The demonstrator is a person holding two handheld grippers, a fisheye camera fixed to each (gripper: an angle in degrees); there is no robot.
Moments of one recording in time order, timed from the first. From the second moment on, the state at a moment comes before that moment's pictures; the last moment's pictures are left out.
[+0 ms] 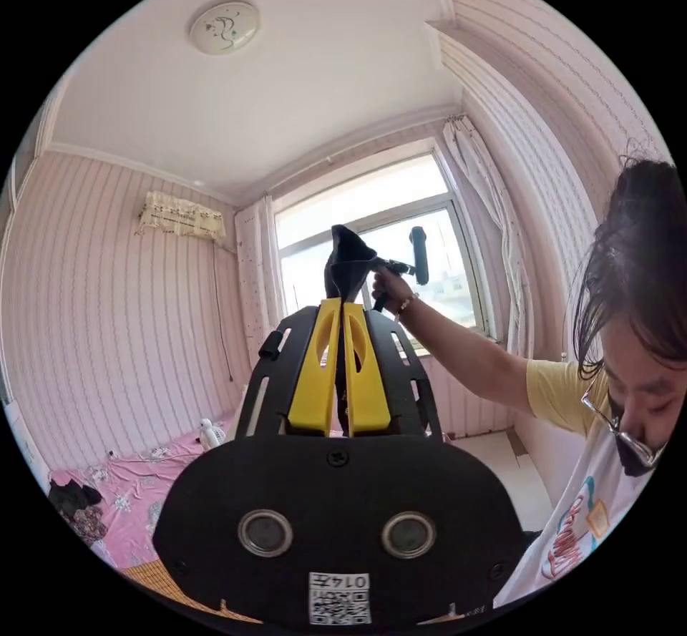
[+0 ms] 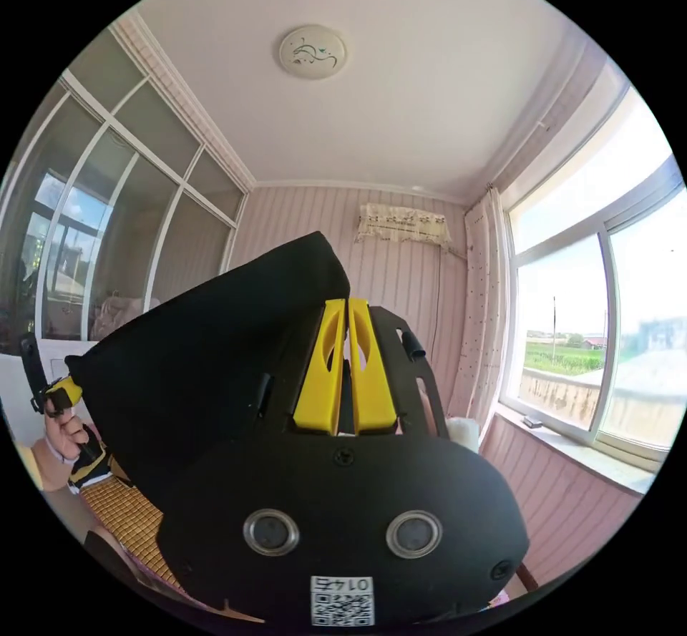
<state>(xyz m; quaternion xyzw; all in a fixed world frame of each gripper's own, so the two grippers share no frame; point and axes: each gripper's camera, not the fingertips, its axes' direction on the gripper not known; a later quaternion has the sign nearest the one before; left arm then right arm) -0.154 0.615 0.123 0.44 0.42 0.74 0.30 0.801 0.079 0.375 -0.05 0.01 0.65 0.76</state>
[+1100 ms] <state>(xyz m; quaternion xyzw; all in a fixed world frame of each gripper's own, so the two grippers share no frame) -0.556 0.246 0.355 0.36 0.20 0.19 0.89 0.093 -0.432 0.633 -0.09 -0.69 0.44 0.57</state>
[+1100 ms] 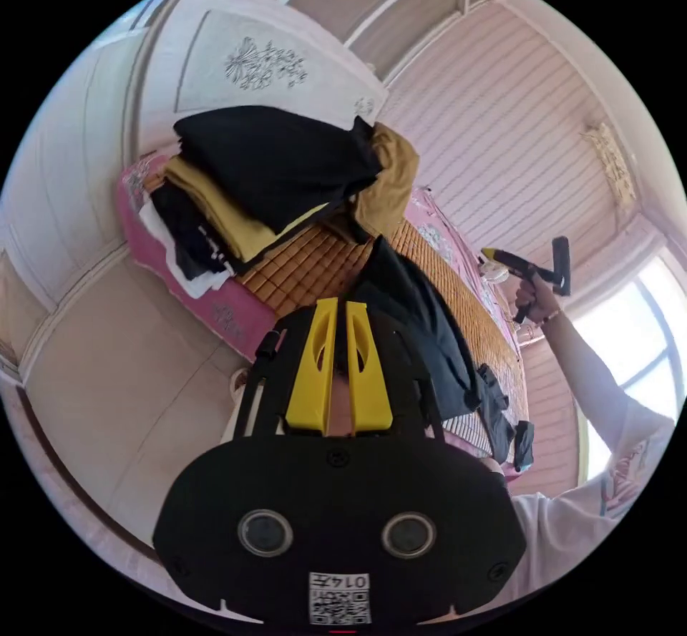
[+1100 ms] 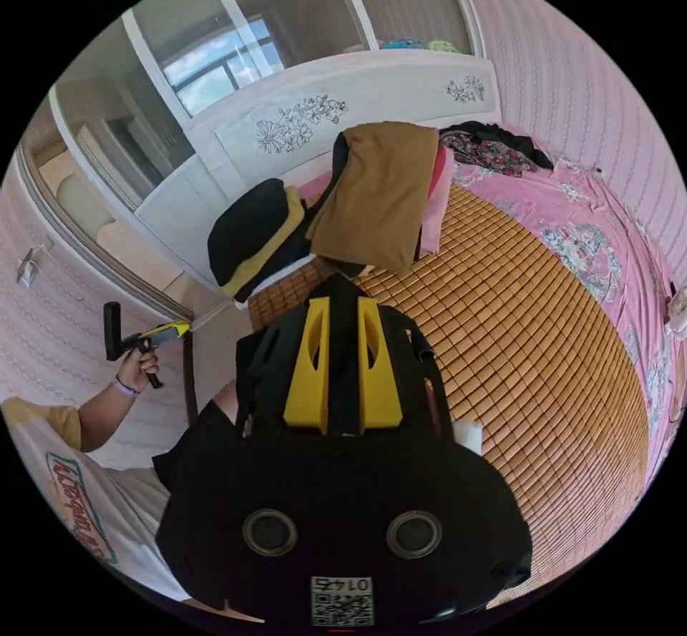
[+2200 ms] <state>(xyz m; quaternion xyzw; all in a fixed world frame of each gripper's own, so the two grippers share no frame) -0.241 0.143 0.428 0.18 -0.24 0.46 0.84 0.025 0.052 0.404 -0.43 -0.51 0.42 0.62</state>
